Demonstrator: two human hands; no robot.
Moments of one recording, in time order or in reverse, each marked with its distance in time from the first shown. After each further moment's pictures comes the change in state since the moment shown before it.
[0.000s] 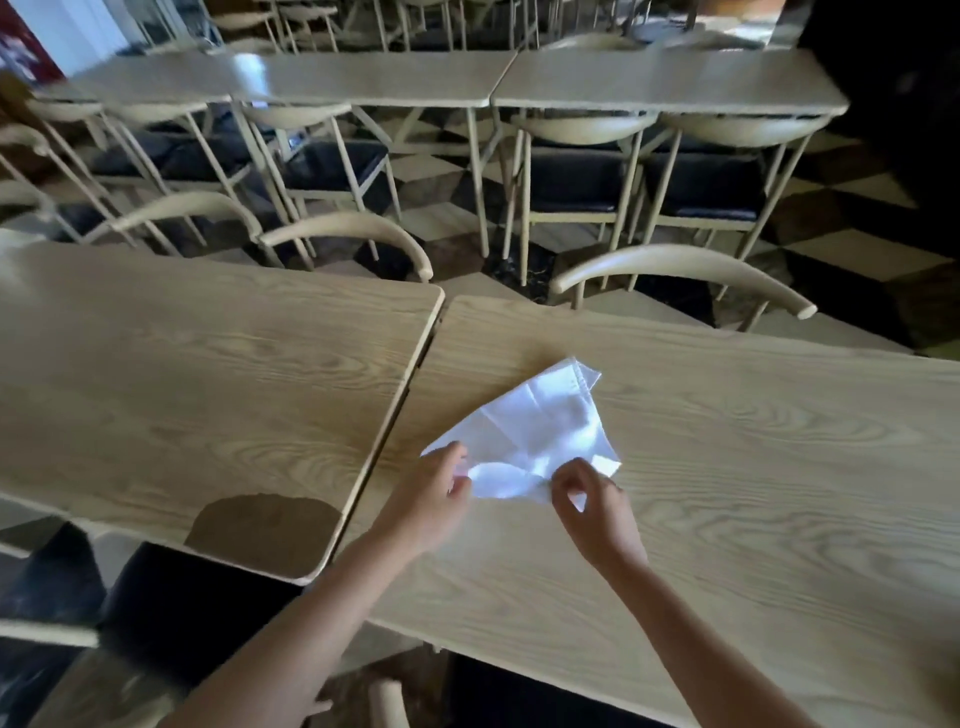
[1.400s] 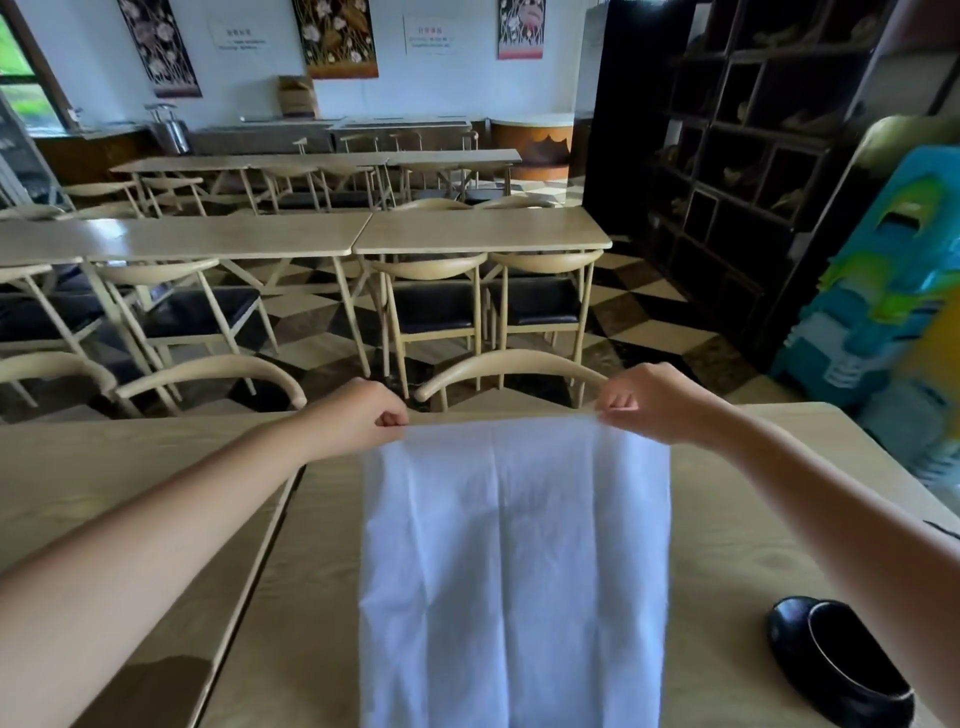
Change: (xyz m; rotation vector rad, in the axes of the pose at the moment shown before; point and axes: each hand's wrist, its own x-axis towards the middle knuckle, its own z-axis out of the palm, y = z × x) left_hand 0.050 0.184 -0.100 0.442 -0.206 0.459; right_hand 0.014 -0.089 -0.306 -0.607 -0.112 -0.080
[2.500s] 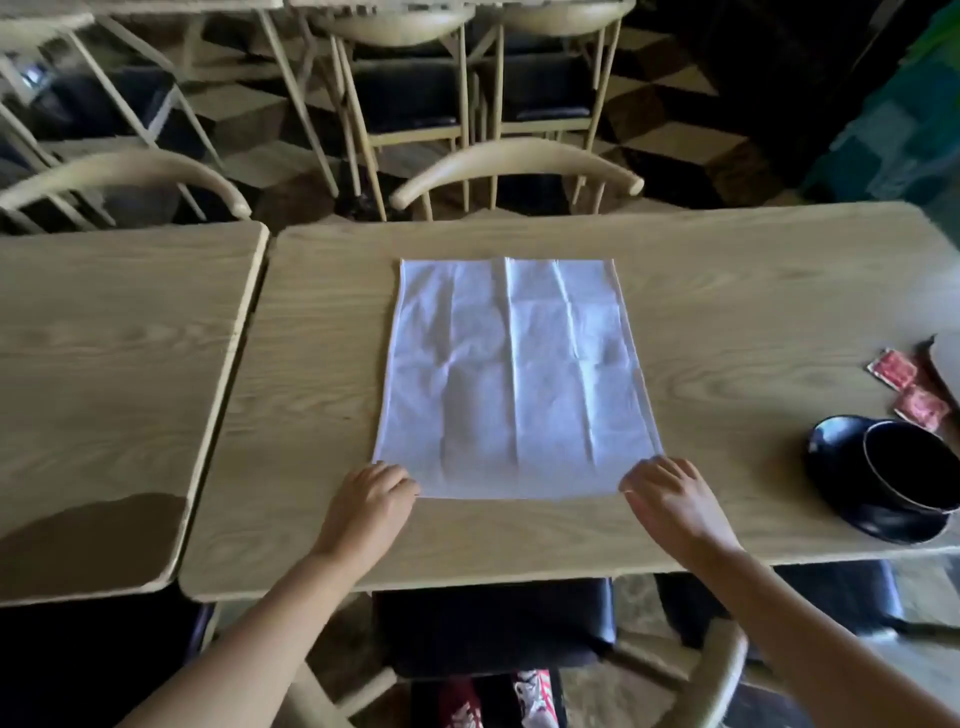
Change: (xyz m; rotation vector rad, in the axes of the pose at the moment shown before) left_hand -0.079 -0.078 0.320 0.104 0.259 0.187; right_hand -0.129 0.089 0.315 -0.137 0.200 -0.090
